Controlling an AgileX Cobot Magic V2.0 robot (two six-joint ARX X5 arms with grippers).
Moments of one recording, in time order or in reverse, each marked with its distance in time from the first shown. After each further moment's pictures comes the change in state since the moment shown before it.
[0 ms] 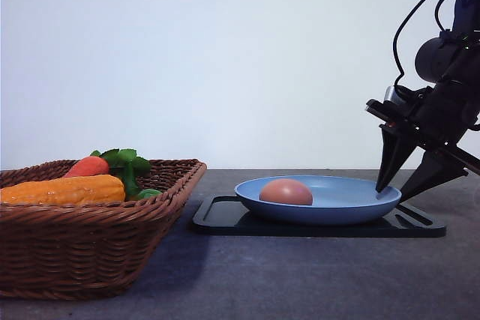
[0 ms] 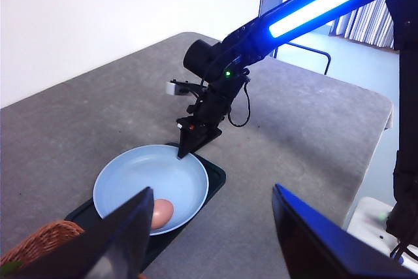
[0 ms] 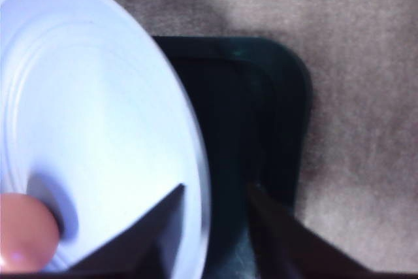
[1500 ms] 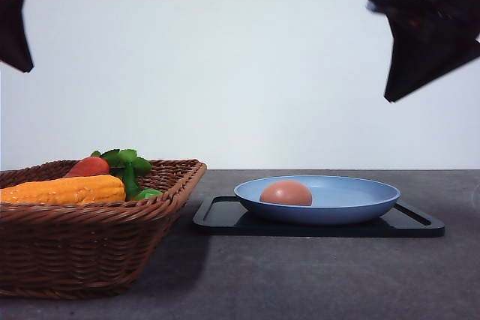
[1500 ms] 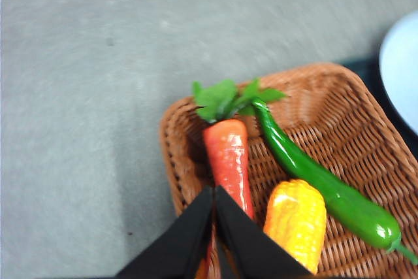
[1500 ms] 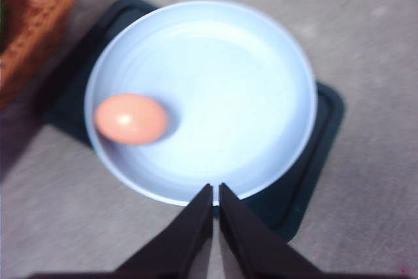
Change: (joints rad) left_arx 0.647 0.200 -0.370 0.229 -0.071 -0.038; right_arx 0.449 -0.825 -0.535 0.225 0.583 -0.128
